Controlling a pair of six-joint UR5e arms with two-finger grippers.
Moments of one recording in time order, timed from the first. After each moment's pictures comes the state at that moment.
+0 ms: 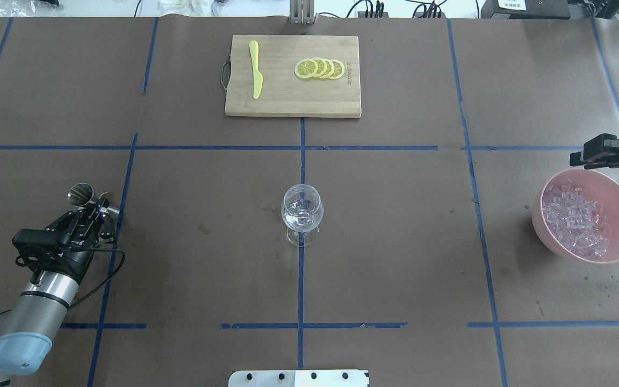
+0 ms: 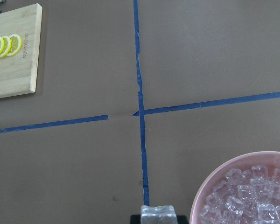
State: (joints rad) left arm -0.17 -1.52 -1.58 -2.75 -0.49 -1.17; right arm 1.07 -1.73 2.15 -1.09 2.19 1.04
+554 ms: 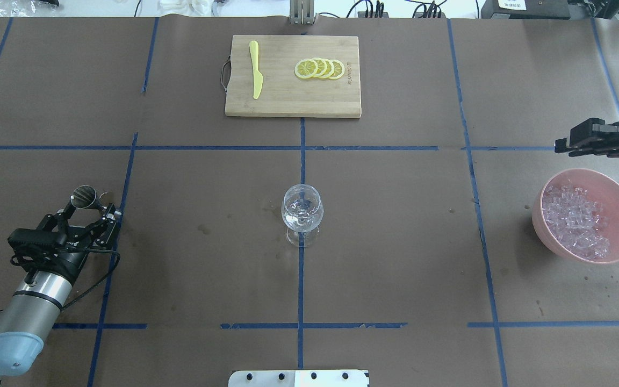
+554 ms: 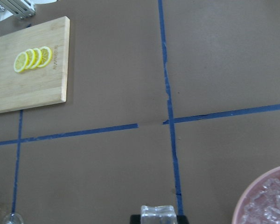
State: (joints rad) left arm -0.17 -1.49 -1.60 -2.75 -0.53 -1.13; right arm 1.07 -1.64 2.15 -1.10 2.21 1.12
